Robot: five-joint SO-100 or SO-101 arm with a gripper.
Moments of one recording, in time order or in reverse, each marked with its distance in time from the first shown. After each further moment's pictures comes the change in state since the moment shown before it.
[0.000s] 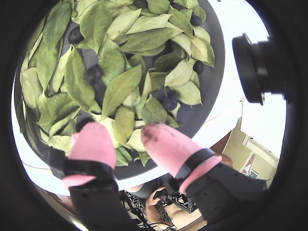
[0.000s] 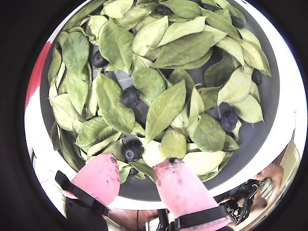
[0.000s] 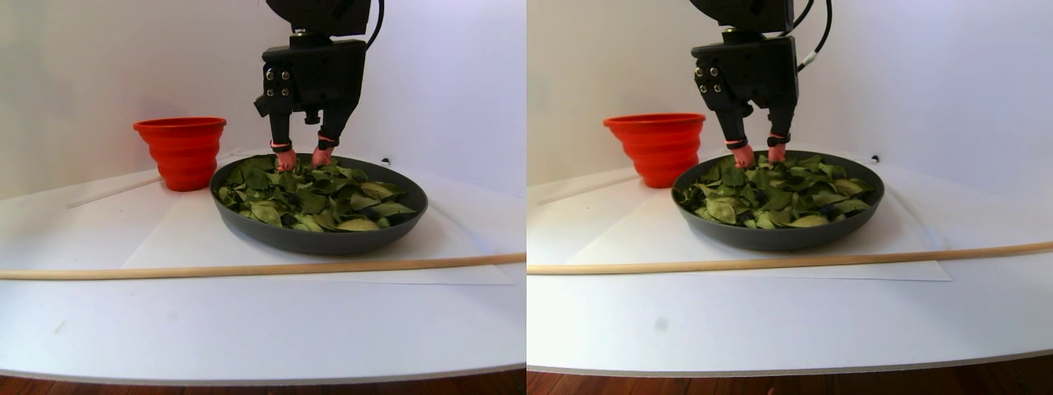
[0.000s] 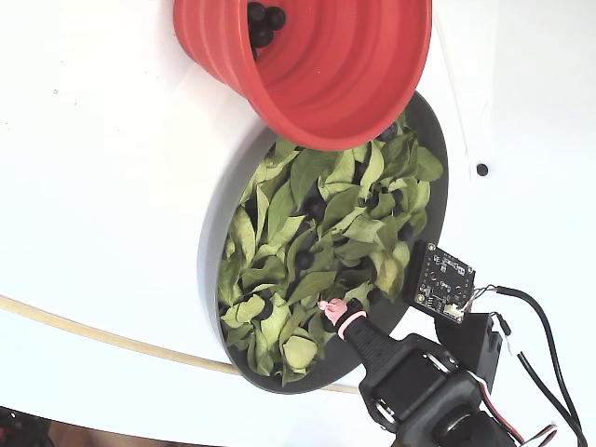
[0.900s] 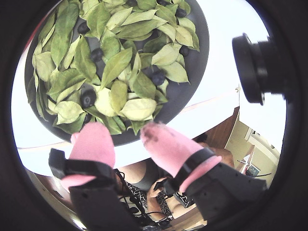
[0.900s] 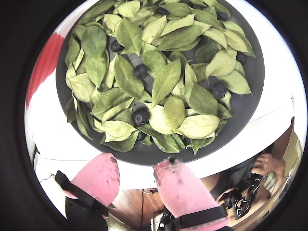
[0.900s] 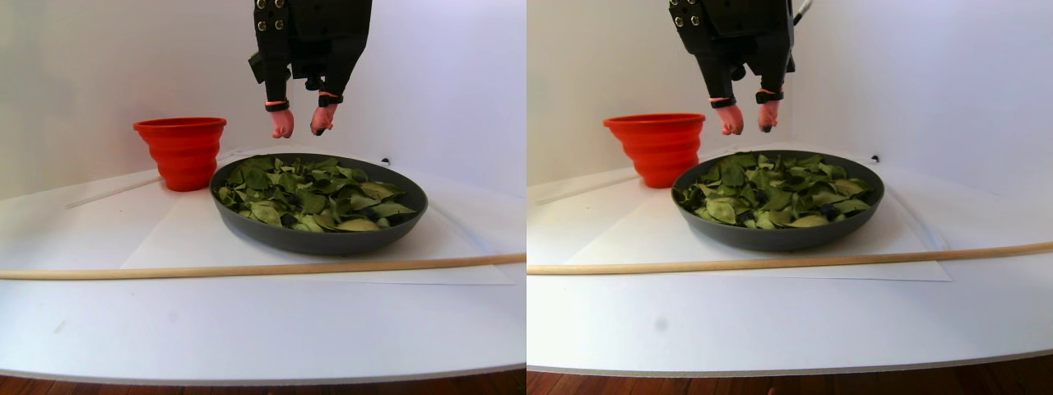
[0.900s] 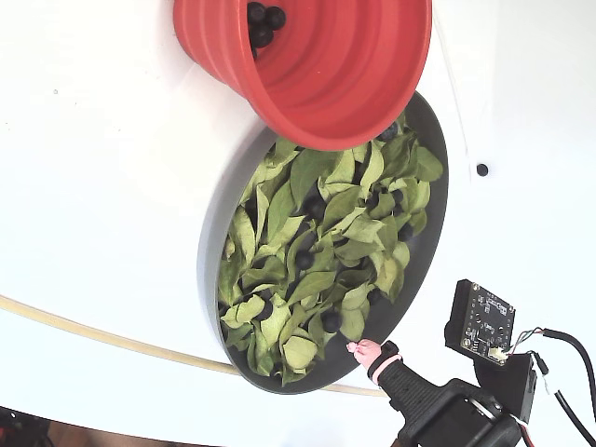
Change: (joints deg) arm 0.4 20.1 5.4 16.7 1.9
